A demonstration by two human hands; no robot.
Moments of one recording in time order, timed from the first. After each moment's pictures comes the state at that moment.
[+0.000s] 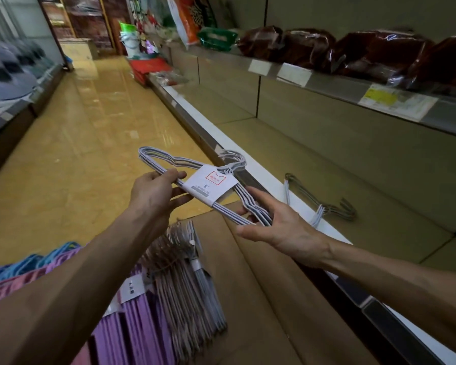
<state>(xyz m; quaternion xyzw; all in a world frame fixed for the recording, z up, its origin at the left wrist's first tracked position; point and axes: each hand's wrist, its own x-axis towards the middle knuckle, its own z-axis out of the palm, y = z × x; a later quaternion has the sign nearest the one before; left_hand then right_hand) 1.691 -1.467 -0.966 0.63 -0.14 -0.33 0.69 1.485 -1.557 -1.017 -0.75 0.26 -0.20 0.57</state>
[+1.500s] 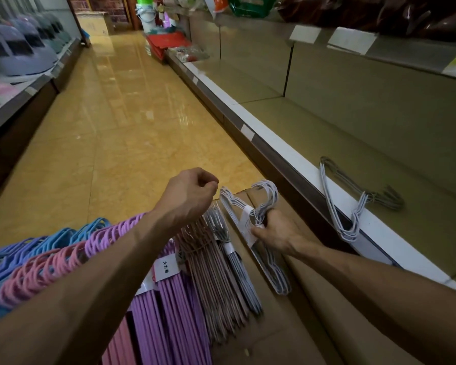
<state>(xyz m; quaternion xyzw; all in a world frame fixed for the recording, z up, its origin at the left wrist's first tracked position) 1.726 -1.438 -1.000 0.80 -0.42 -0.20 0.38 1.571 -1.563 -1.112 -0.82 0.46 -0.06 0.33</state>
